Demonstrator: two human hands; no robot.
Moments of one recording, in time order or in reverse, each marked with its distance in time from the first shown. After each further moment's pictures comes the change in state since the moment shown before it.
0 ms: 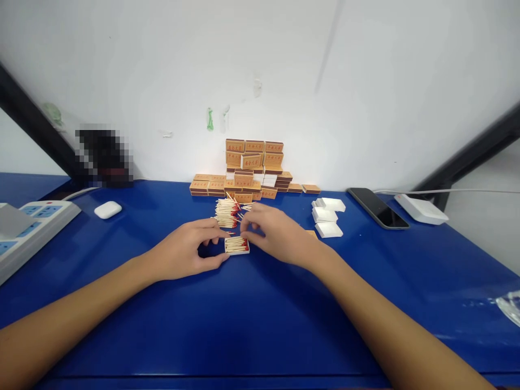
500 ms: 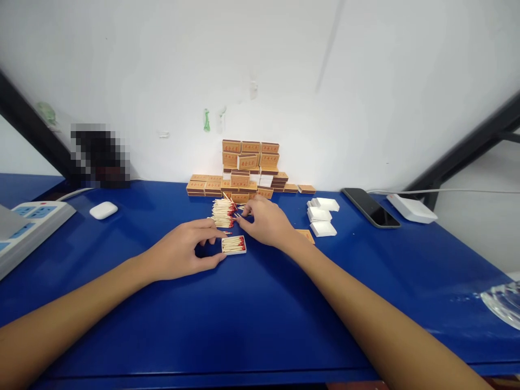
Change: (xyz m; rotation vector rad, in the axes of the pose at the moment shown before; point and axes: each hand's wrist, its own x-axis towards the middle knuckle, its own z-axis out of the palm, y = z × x) left_hand 0.000 0.001 0.001 0.012 -0.004 -0.011; right_hand 0.028 0.023 0.025 -0.161 0.117 0.261
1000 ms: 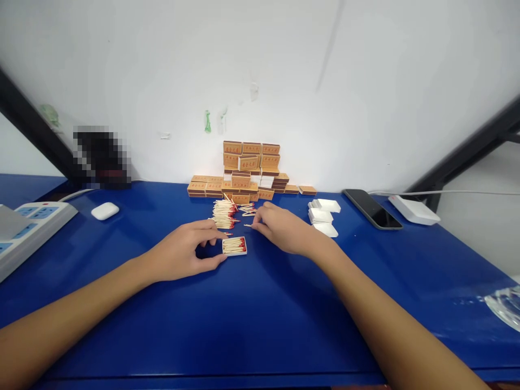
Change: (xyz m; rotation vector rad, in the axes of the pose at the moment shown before) left_hand 0.001 0.001 -0.001 0.001 0.004 0.004; right_hand -0.022 0.009 -0.039 0.037 -0.247 -0.117
